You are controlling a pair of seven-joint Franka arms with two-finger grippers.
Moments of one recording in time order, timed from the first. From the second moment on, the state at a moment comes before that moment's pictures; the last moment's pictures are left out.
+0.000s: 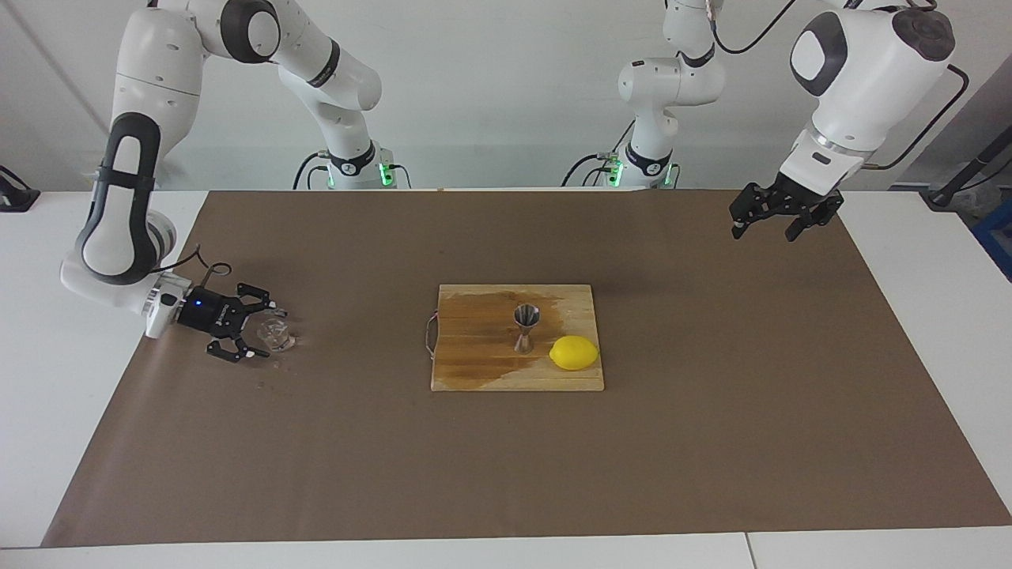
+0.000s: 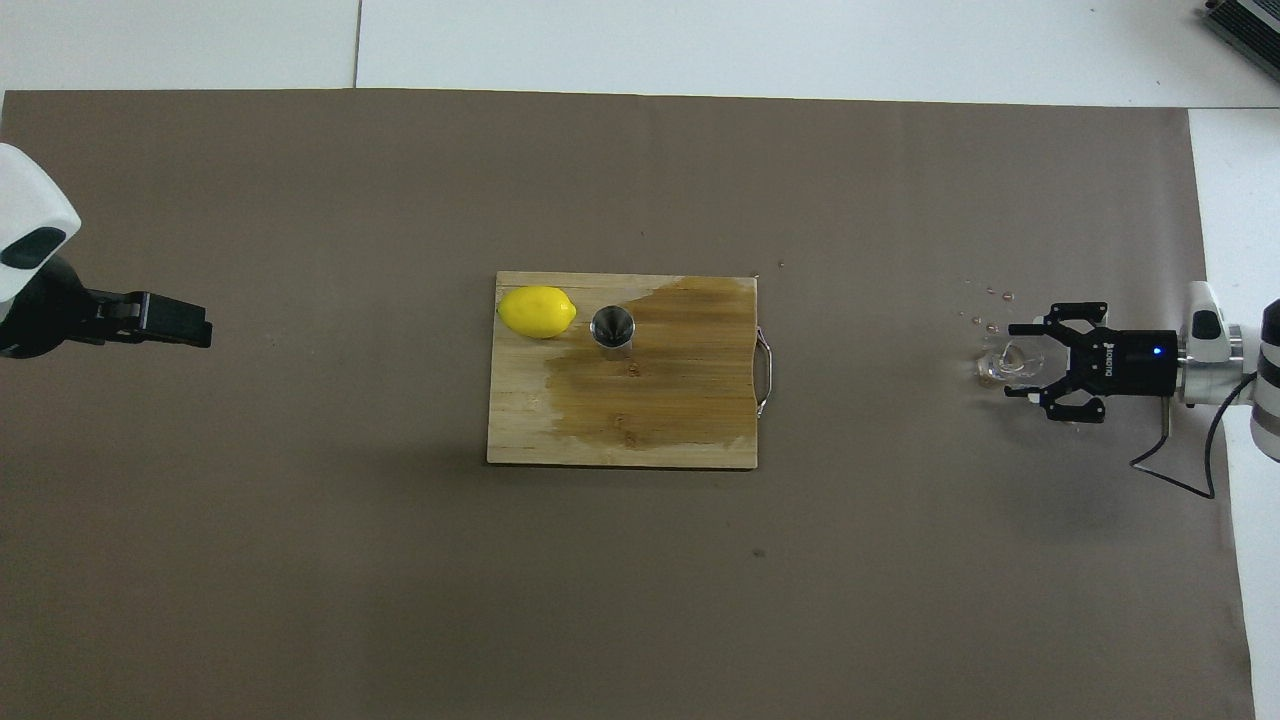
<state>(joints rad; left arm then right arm) -0.06 -0.05 0.00 -1.75 -0.06 1.74 0.05 -0.44 0.49 -0.02 -1.90 0.96 1.79 -2.25</state>
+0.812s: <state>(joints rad) -0.06 -0.05 0.00 -1.75 -0.05 1.63 0.05 -0.36 0.46 -0.02 -1.83 0.95 1.79 -2.21</state>
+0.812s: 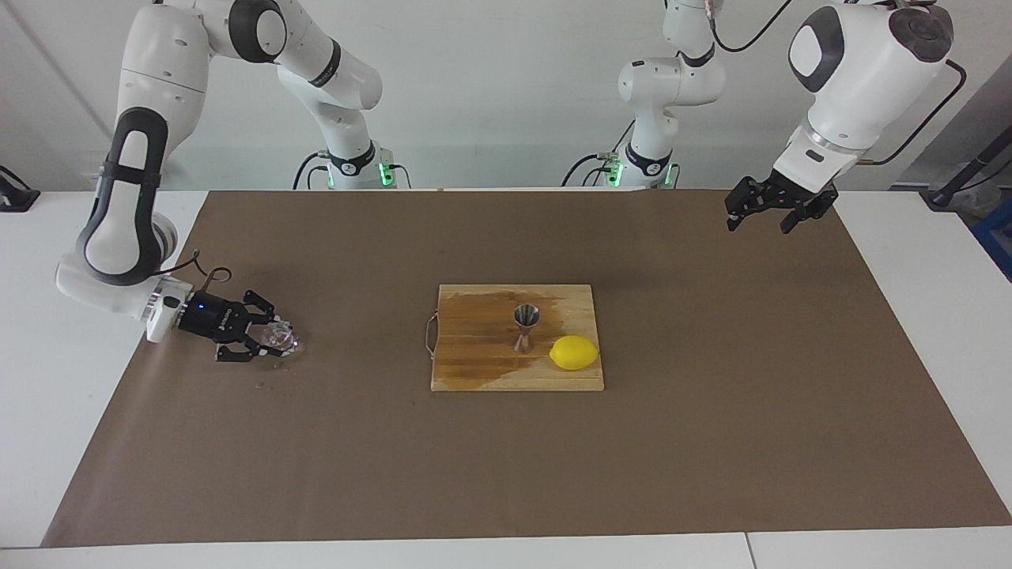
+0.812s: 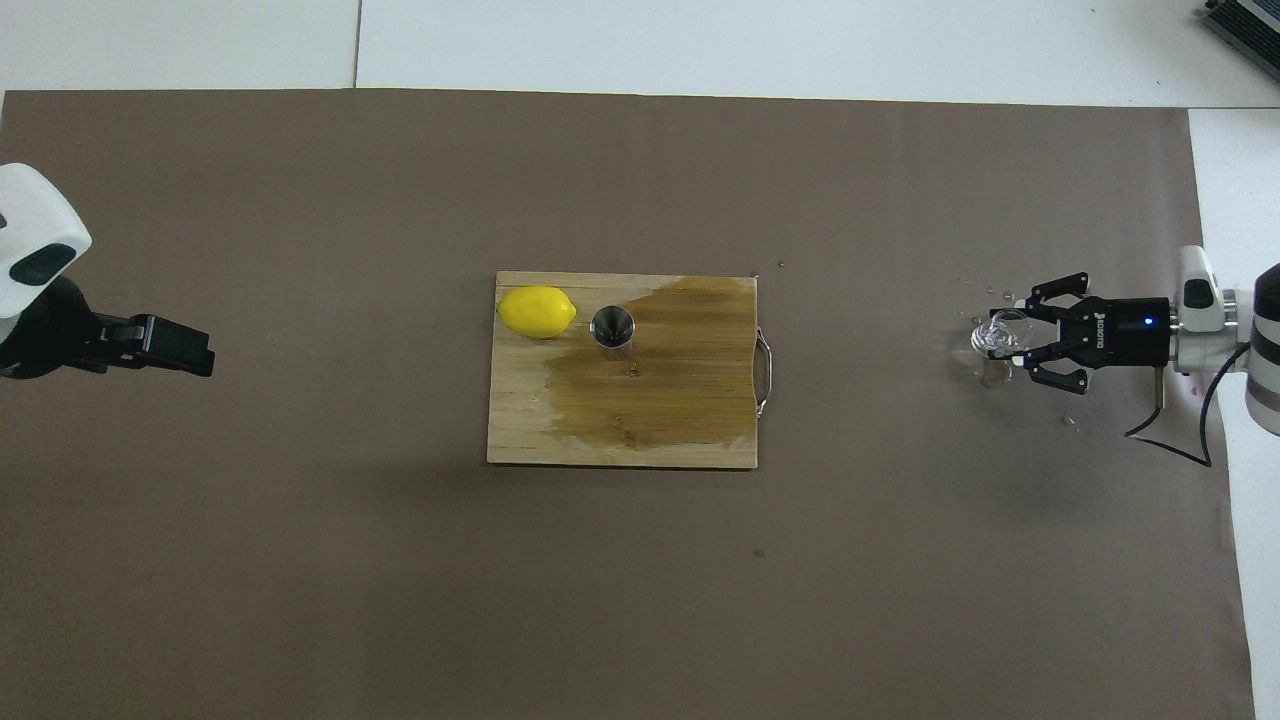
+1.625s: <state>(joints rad) -0.05 -0.06 -0.01 -1.63 -0.05 1.61 -0.02 -0.07 0.26 -0.02 -1.82 0.94 1.96 -1.64</state>
